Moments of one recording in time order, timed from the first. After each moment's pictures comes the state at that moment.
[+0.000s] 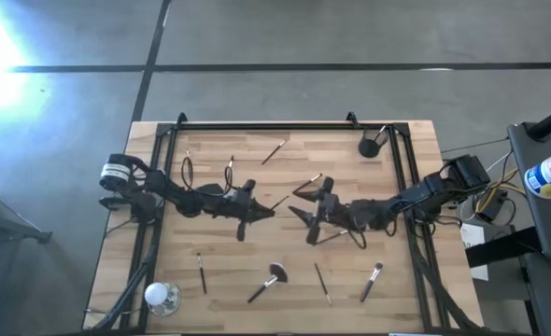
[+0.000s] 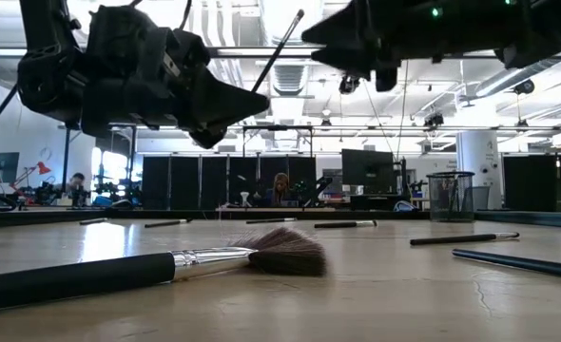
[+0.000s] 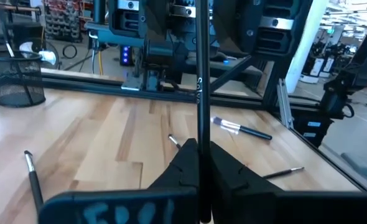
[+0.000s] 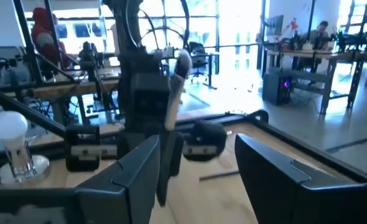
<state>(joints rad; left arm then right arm) -0.02 1.67 0.42 1.28 0.11 -0.15 0.27 1.59 0.60 1.05 0.59 0.05</state>
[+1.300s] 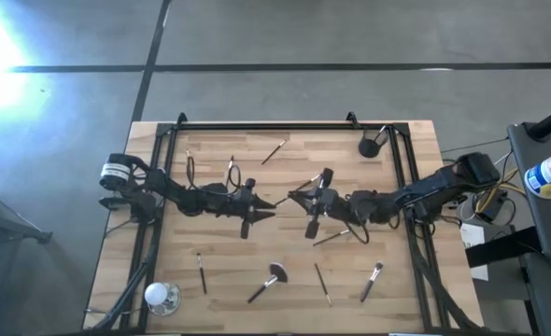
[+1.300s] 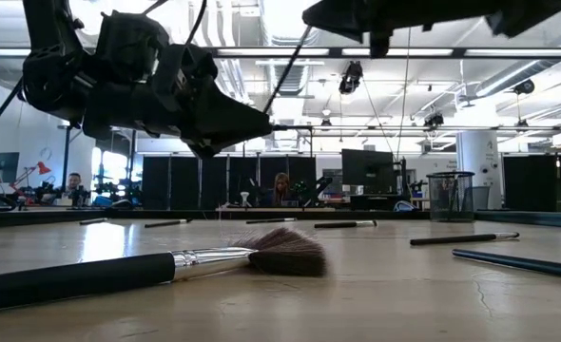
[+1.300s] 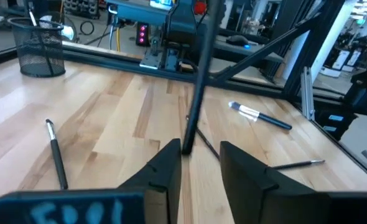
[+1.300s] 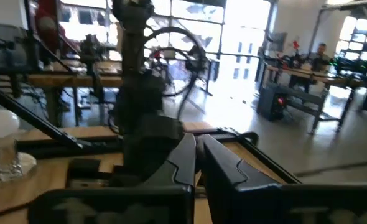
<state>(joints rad) -0.01 1.67 0.44 1.17 0.07 -0.20 0.23 1.46 0.69 0.82 0.55 -0.08</state>
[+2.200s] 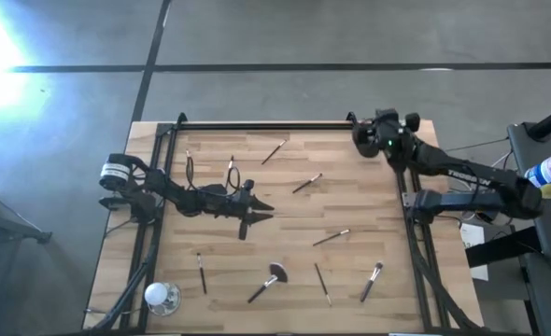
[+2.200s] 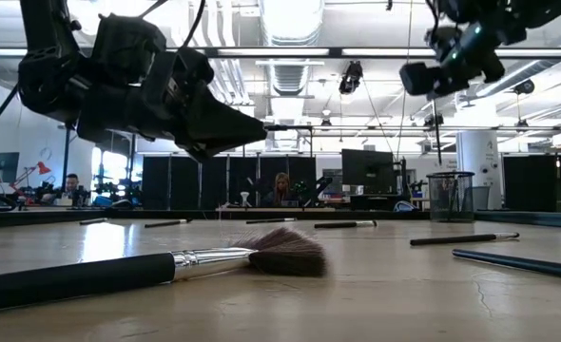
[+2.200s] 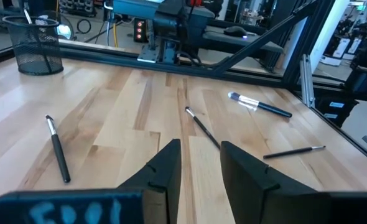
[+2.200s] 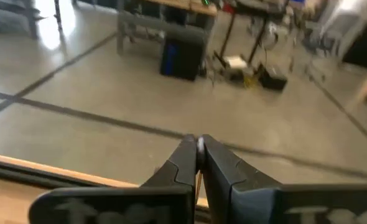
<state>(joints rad) -0.01 1.67 0.41 1.16 0.07 -0.16 -0.51 0.94 0.68 -0.16 0.94 0.18</state>
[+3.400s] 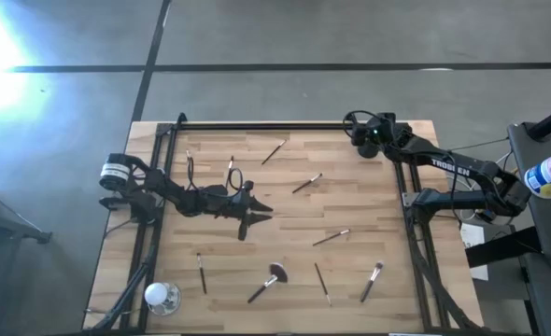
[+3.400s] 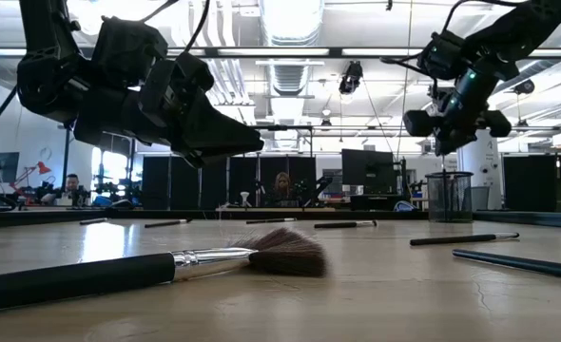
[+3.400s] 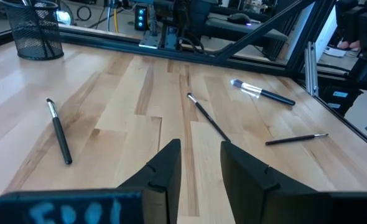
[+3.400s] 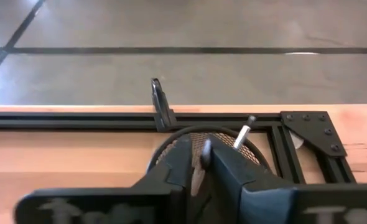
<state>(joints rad) -0.01 1.67 0.41 1.12 0.07 -0.17 -0.75 1.11 0.63 -0.31 0.62 0.57</state>
